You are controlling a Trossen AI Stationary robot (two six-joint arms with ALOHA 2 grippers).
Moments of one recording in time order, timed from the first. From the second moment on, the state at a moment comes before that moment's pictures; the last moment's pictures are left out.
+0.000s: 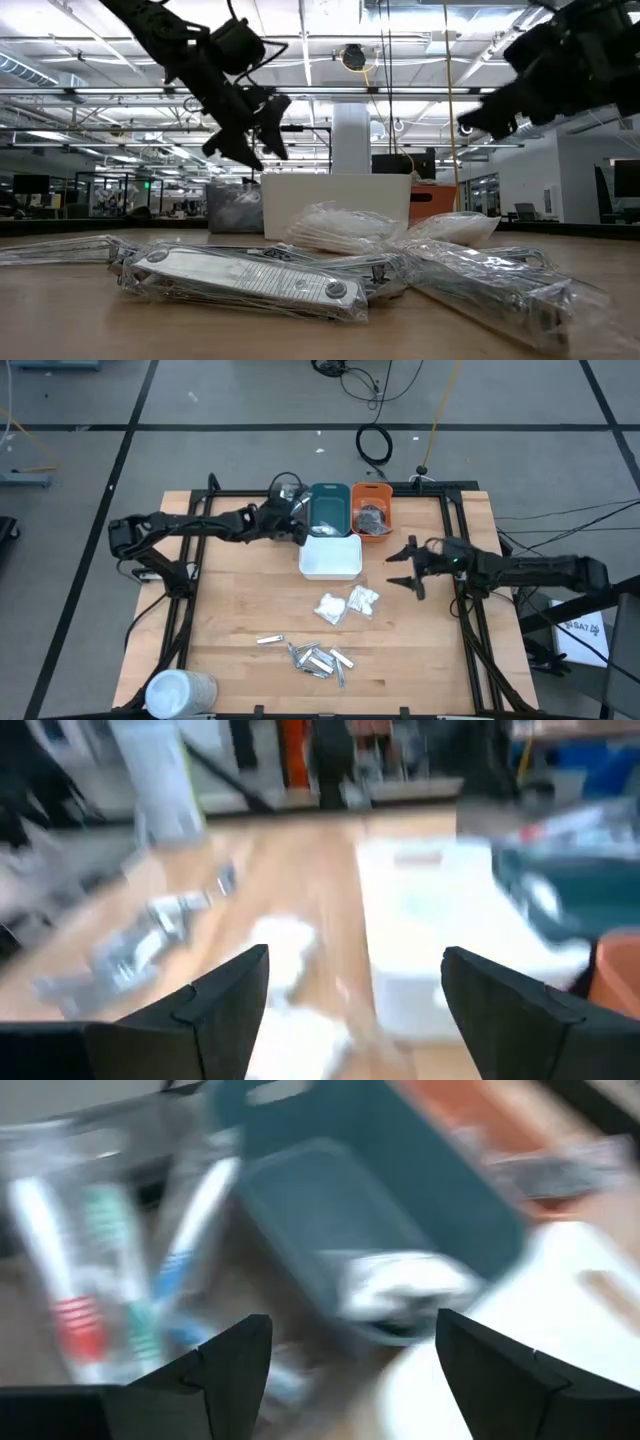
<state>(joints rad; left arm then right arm) 0.38 1.52 0.89 -0.06 -0.20 -0.50 -0.22 0.60 0.14 0.27 -0.28 0.03</state>
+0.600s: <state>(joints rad) 0.28 1.41 0.89 0.10 -0.21 -0.45 0.01 1.17 0.14 0.58 -0.10 -0.06</state>
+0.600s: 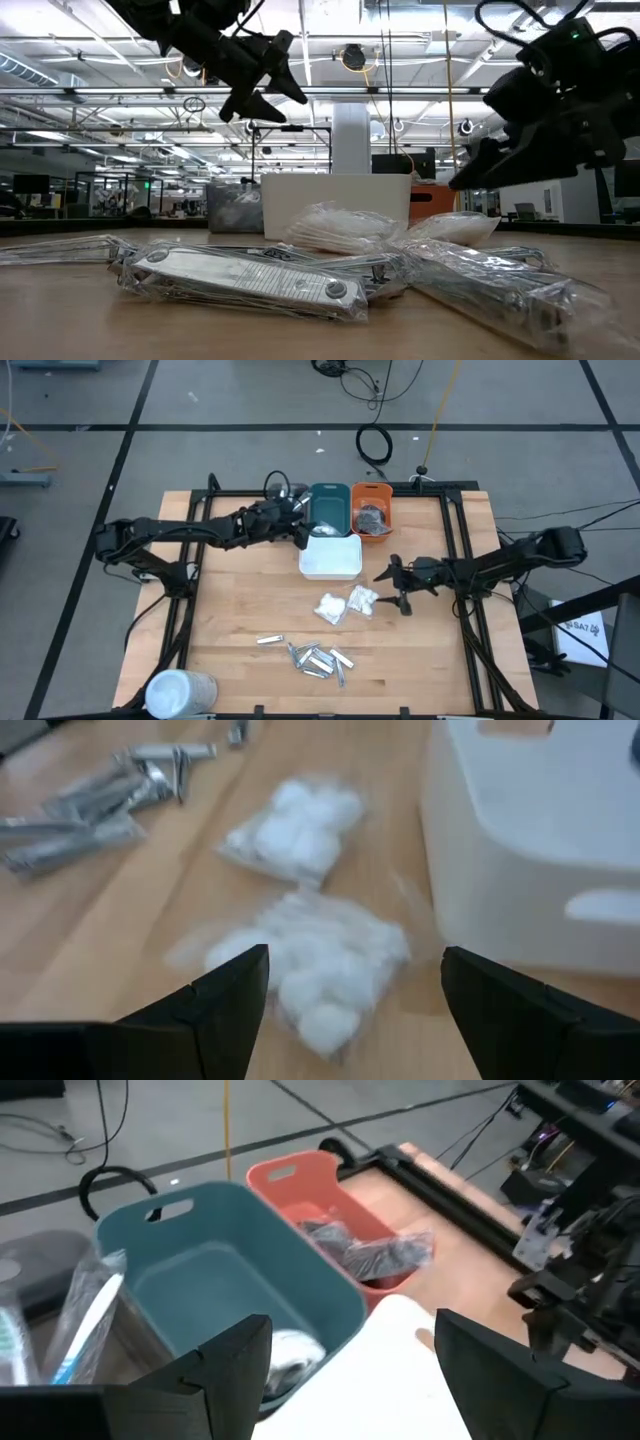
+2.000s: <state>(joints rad) -0.09 0.84 0.58 -0.39 -0.75 -0.64 0.04 1.39 0.19 0.60 -0.09 0.04</state>
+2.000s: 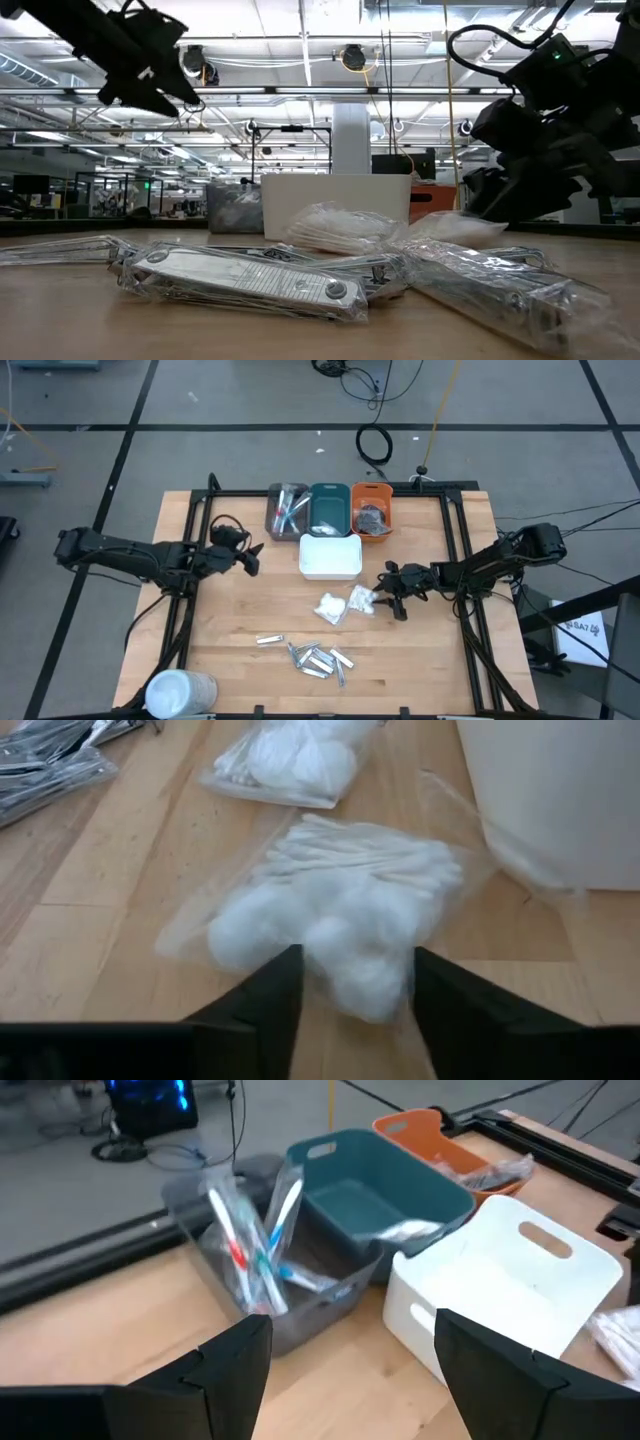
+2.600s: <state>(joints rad) -0.08 0.84 0.54 -0.38 -0.73 -0.66 0.04 1.18 0.19 0.57 -0.12 -0.02</state>
